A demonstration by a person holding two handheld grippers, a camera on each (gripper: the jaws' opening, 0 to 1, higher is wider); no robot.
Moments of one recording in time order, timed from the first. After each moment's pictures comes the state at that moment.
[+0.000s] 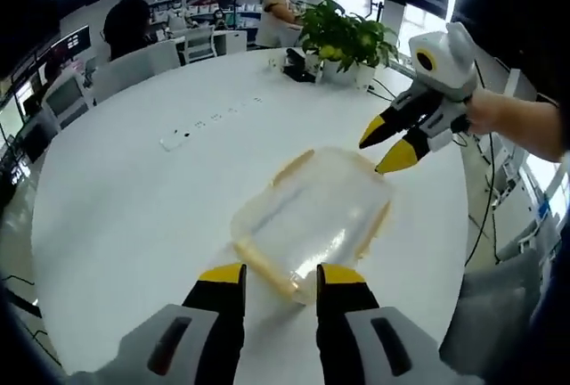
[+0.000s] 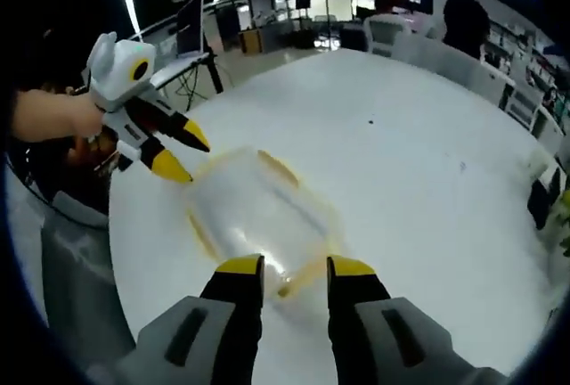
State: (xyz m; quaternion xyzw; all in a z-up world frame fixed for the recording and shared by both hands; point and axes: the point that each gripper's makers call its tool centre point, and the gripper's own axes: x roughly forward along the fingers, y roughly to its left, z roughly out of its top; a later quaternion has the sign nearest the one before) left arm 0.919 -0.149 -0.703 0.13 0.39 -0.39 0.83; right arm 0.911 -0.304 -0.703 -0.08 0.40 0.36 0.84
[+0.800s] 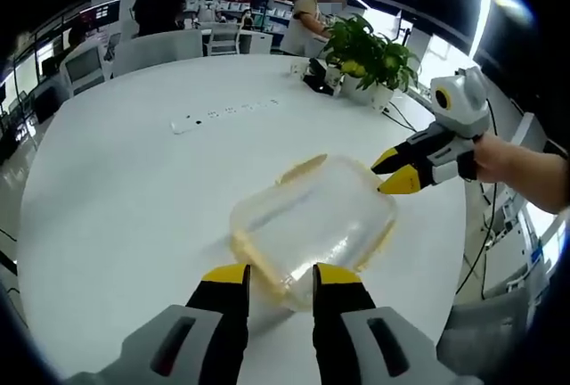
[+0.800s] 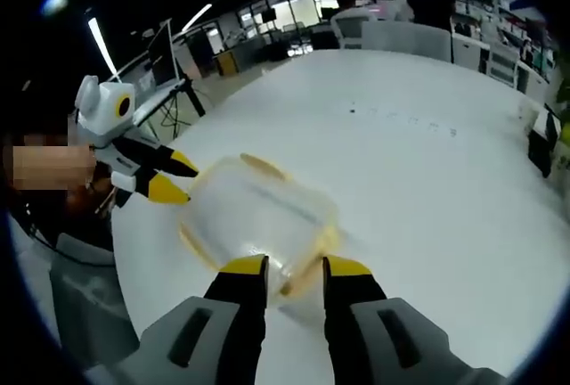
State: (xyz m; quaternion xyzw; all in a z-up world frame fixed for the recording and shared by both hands) left arm 0.920 -0.151 -0.712 0.05 0.40 -0.36 0.84; right arm 0.912 -0.301 -0.713 0.00 0.40 0.33 0.86
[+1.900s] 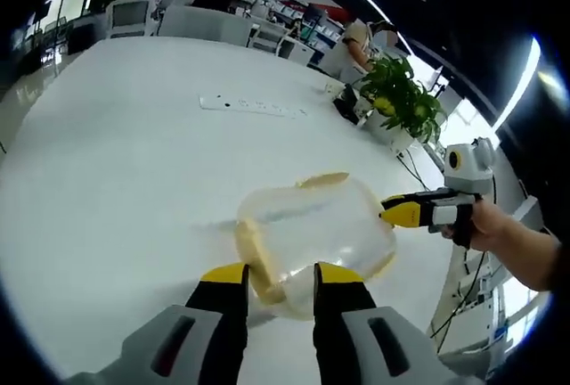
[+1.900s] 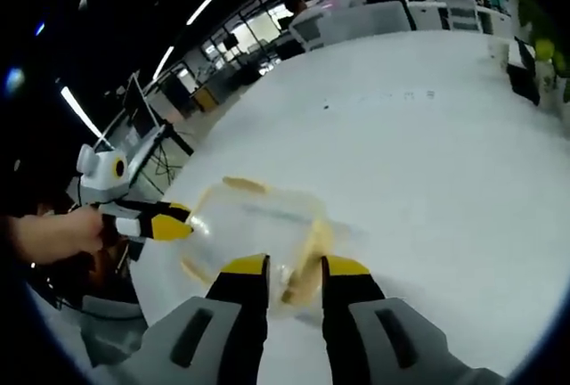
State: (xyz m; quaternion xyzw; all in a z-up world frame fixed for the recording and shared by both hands) left arm 0.918 -0.151 -0.721 -0.09 0.43 -0.30 0.85; right arm 0.914 -0.304 -0.717 0.14 0.41 0.27 0.86
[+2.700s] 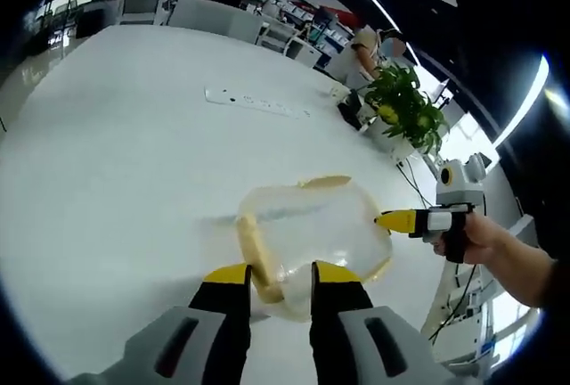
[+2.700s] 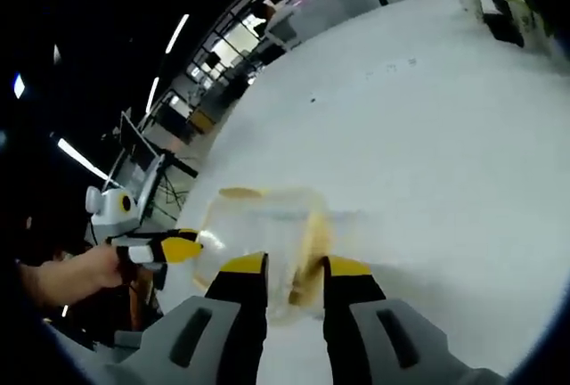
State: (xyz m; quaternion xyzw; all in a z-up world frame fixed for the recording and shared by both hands) left arm 0.922 -0.157 -0.727 -0.12 0.44 -0.29 0.84; right arm 0.905 -0.293 -0.732 0.24 0.43 0.25 0.83
